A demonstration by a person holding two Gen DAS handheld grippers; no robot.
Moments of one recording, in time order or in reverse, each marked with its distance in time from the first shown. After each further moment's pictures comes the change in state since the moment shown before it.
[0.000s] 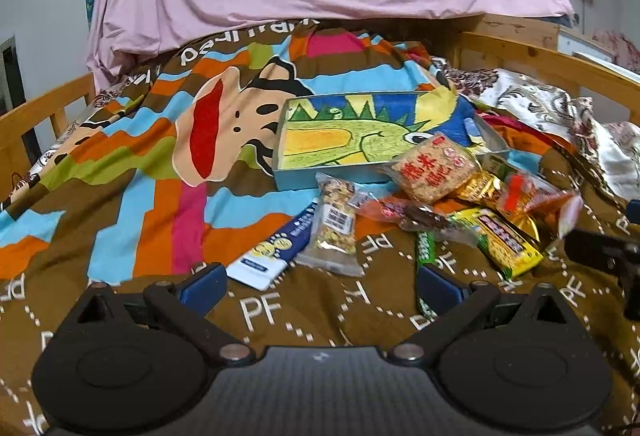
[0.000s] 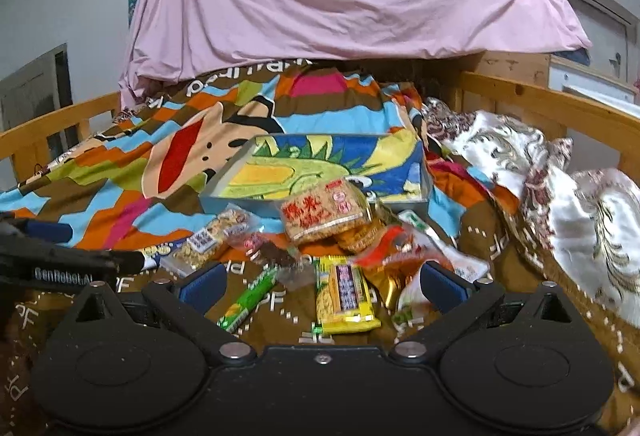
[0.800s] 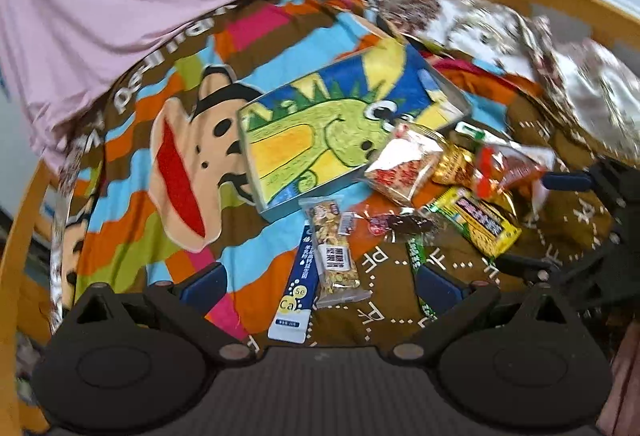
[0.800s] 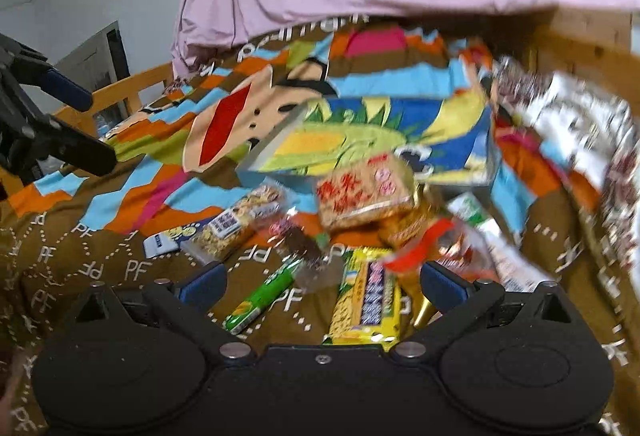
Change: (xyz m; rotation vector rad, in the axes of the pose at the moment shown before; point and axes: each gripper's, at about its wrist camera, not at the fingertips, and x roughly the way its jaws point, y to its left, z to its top) left arm -0.005 -0.041 0.123 0.396 0.265 -0.045; right arm 0.068 -0.037 0.019 -0.003 0.164 0.260
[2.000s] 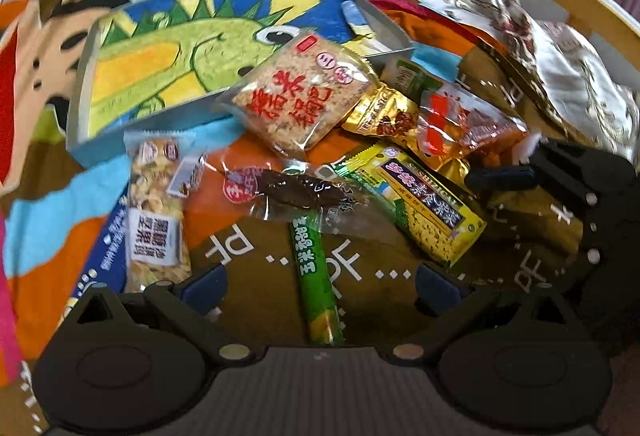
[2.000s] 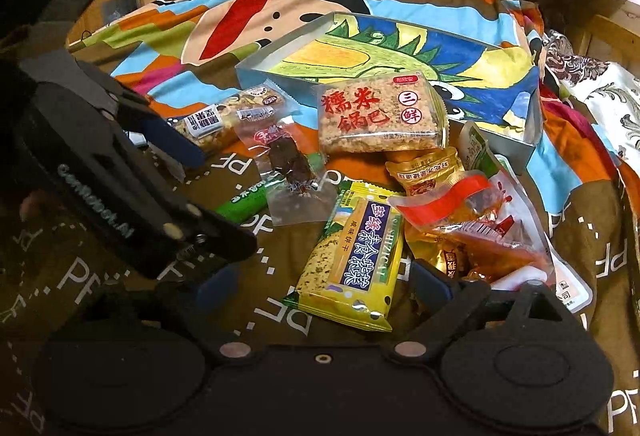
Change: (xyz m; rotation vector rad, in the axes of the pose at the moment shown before) left arm 0.155 -0.039 -0.033 -0.150 0.049 -0.406; right arm 0.063 -0.005 -0.018 -0.218 0.211 -0.014
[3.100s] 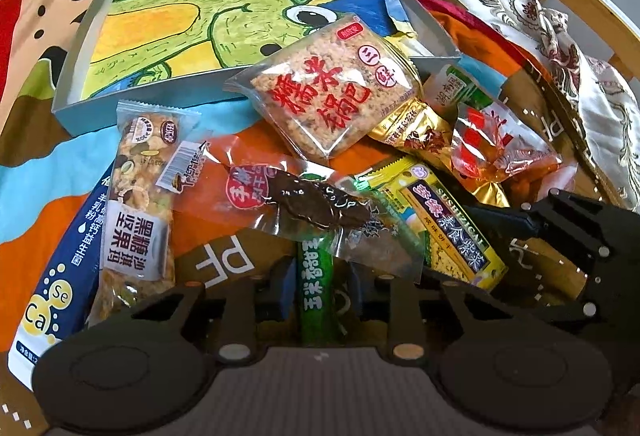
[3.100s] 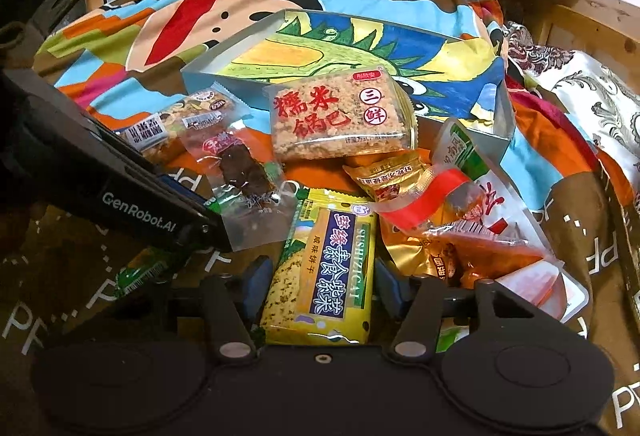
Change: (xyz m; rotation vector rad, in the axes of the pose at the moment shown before) left arm 0.031 0.014 0.014 -0.129 0.030 -0.007; right arm 0.029 0.004 0.006 0.052 -0.009 -0.159
